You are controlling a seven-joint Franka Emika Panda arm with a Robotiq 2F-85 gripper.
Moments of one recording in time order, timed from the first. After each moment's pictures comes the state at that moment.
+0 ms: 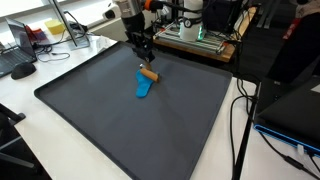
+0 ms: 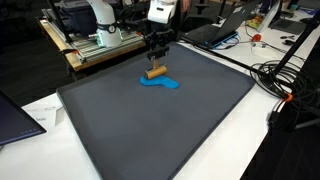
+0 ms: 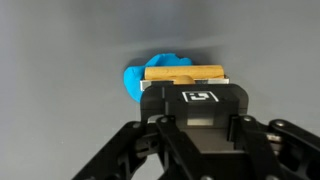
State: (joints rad) arm 0.00 0.15 -0.01 -2.20 0.00 2.19 0.14
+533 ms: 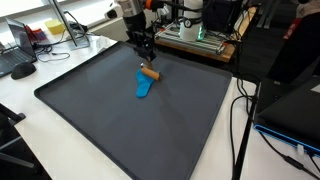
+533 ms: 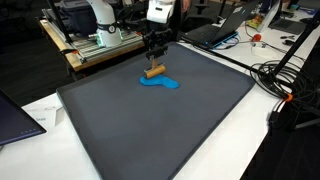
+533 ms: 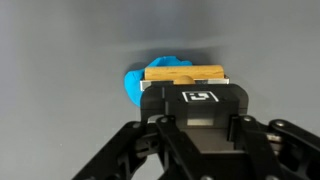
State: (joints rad) arm 0.00 0.14 -0.01 -2.22 0.00 2.19 0.11
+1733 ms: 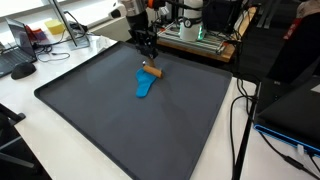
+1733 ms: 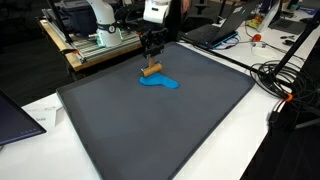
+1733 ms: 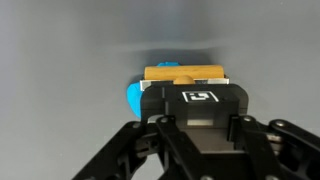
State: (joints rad) arm 0.00 0.10 -0.01 -2.28 0.00 2.19 0.07
